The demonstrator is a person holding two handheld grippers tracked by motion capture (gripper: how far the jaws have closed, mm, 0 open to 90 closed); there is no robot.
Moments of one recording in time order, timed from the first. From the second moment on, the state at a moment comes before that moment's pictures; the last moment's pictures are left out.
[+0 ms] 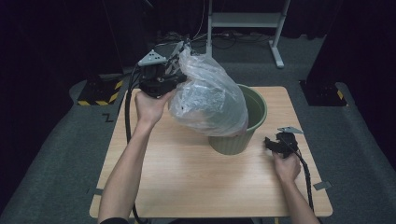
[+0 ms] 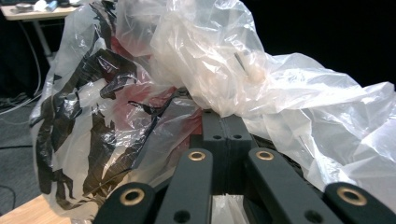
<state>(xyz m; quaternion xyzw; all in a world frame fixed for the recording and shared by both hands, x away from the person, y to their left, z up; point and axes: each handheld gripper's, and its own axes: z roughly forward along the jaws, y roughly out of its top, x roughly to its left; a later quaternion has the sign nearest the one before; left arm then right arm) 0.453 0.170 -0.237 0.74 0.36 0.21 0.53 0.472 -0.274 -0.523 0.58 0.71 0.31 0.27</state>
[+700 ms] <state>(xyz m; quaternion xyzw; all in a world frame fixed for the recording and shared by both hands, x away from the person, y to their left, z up) 0.449 0.226 -0.255 0.71 0.41 0.22 0.52 0.471 -0.273 -0.523 0.58 0.71 0.31 0.27</state>
